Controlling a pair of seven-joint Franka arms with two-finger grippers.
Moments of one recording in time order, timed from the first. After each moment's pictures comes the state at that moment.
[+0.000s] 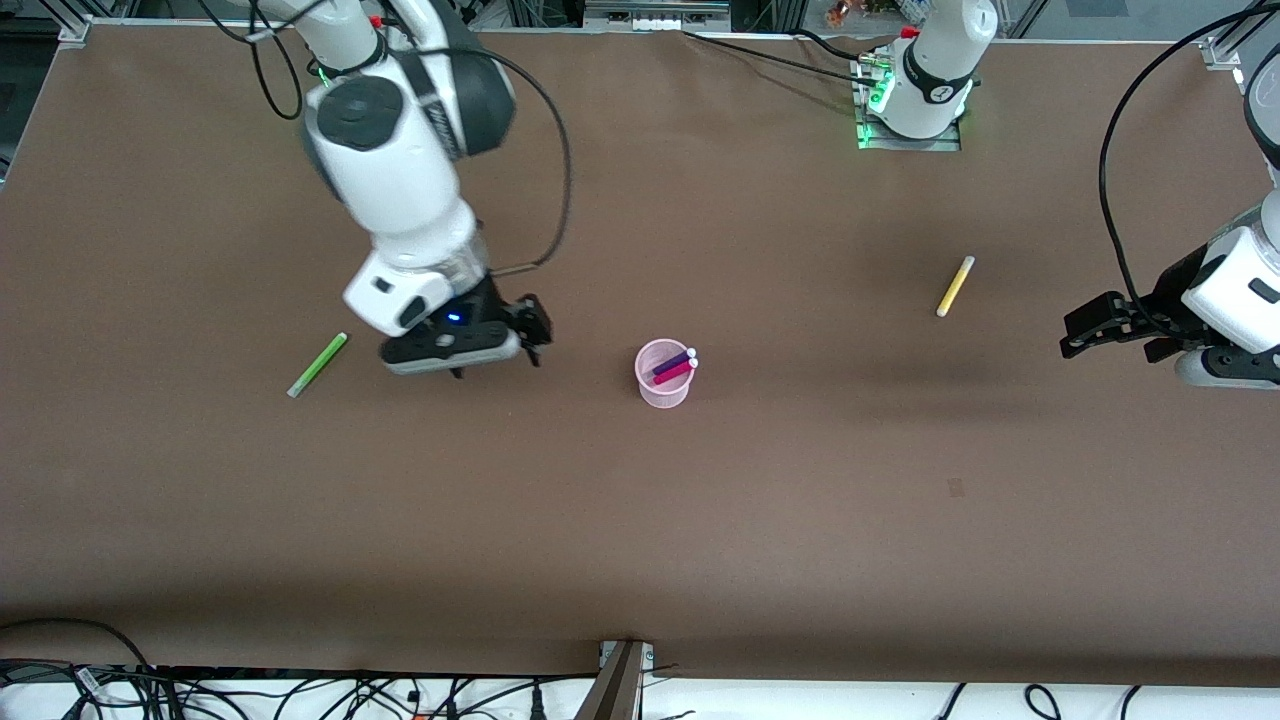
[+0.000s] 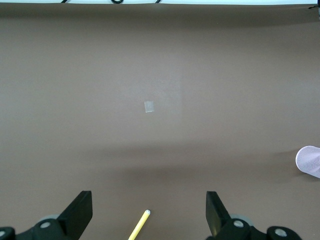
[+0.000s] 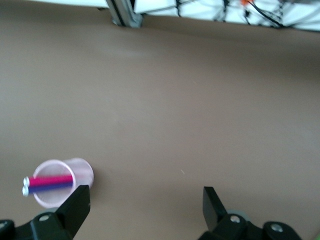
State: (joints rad) left arm 0.02 0.21 -0.03 -1.47 -0.04 1.74 0.00; right arm 0.58 0.31 -0.10 -1.56 0.01 2.12 0.35
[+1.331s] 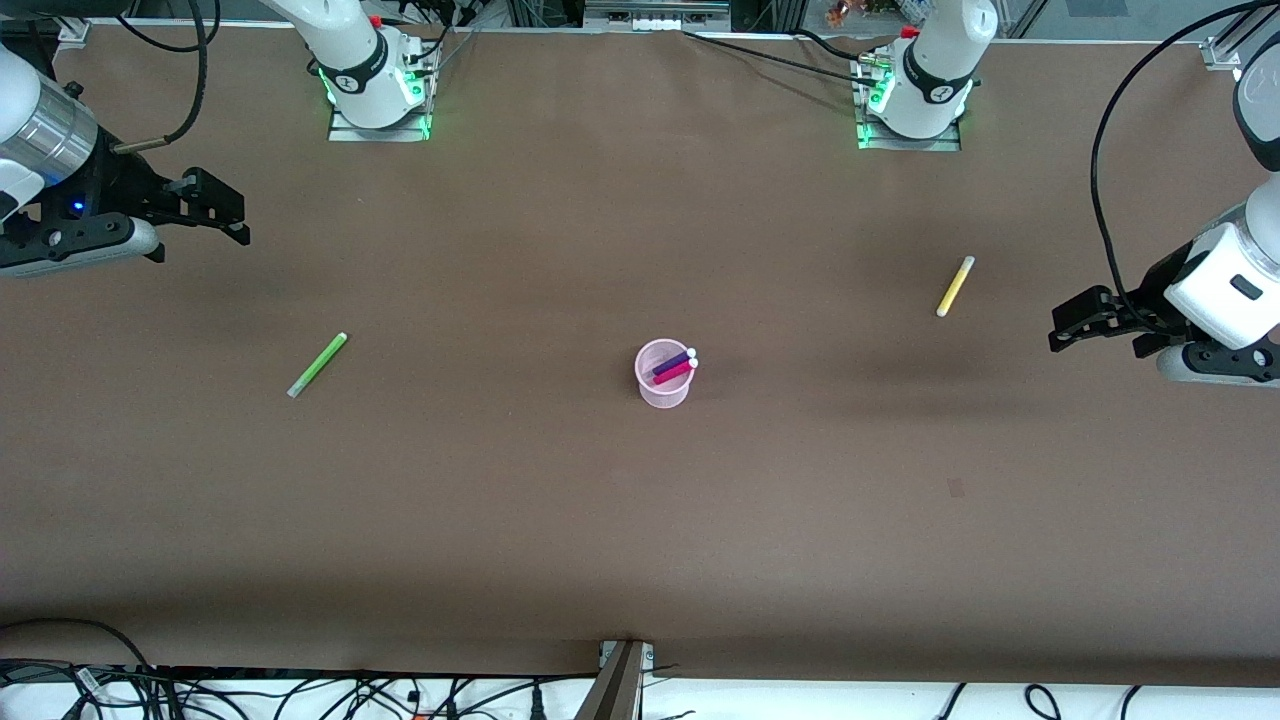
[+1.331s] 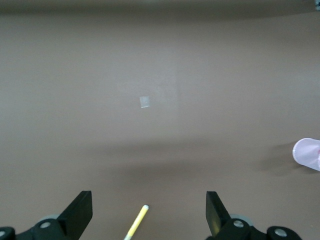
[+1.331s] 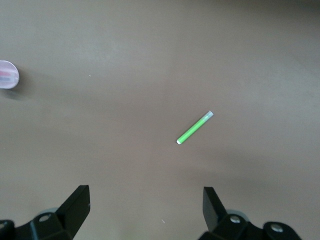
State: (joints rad) left arm 0.01 0.21 -0.05 -1.47 -0.02 1.72 0.01; right arm 0.22 -0.01 -0.12 -1.65 0.03 1.63 -0.11
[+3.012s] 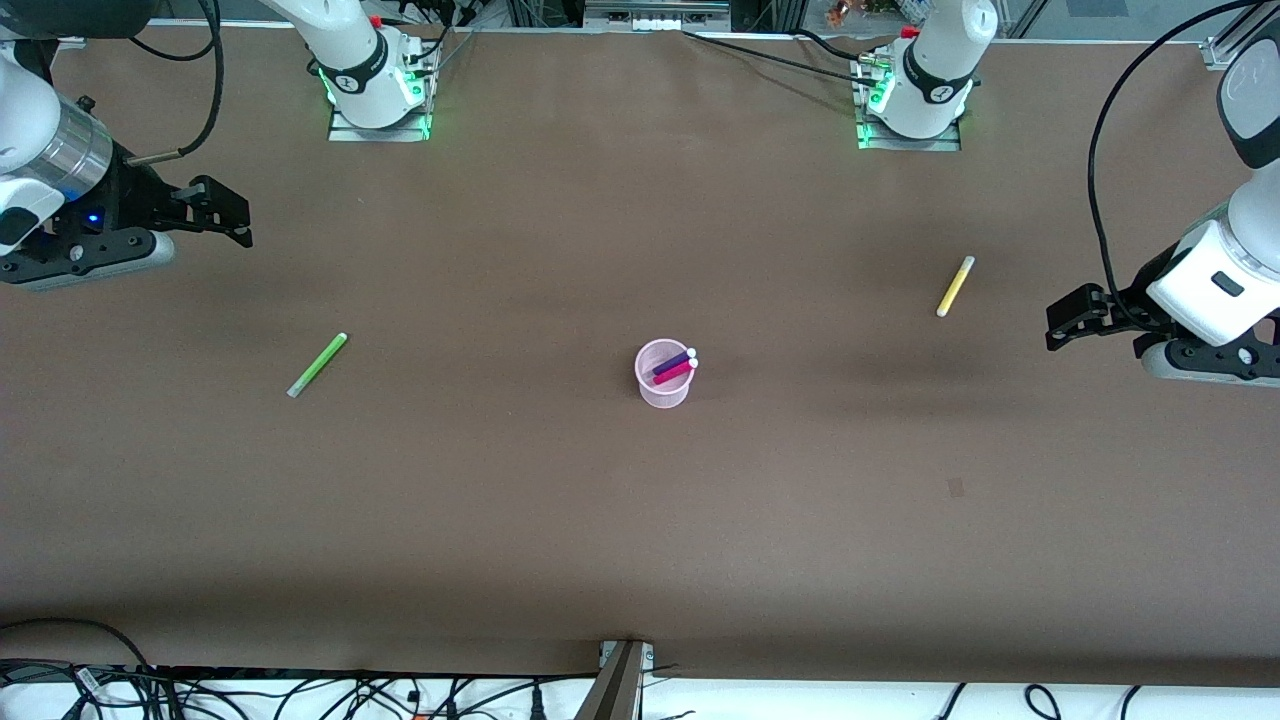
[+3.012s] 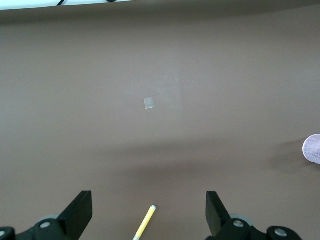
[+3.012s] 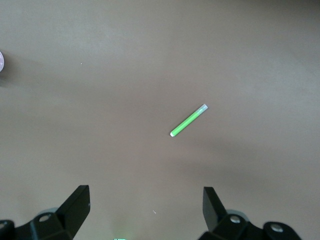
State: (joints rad) left arm 0.01 0.20 -0.07 -1.47 0.01 1.72 0.01; right arm 0.23 0.04 -0.11 -1.60 0.00 1.58 -0.13
